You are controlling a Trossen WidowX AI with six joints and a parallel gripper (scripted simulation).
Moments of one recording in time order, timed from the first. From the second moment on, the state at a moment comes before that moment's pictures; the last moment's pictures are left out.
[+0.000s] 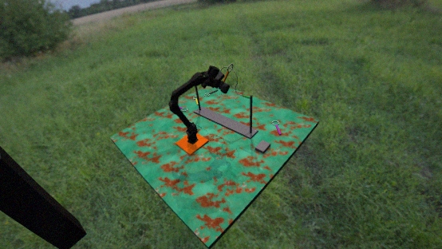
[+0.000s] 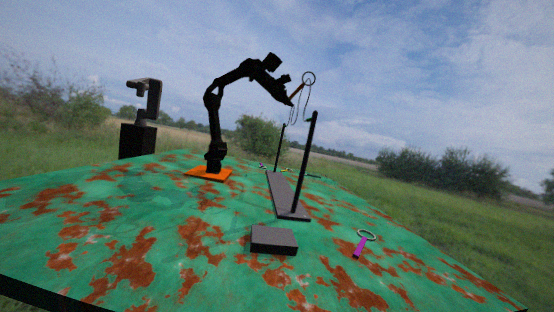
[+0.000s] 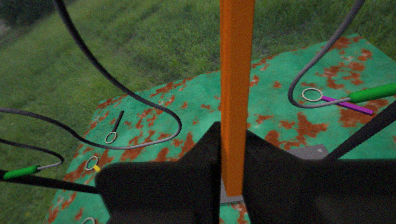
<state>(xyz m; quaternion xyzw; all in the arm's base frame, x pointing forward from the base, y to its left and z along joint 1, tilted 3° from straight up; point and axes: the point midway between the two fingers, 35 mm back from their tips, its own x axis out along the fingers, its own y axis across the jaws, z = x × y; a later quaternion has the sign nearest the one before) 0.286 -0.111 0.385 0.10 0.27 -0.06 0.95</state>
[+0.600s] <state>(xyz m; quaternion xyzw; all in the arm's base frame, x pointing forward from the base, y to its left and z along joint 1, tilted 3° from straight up) 0.285 -0.118 0.384 -0.01 0.27 -0.09 0.96</state>
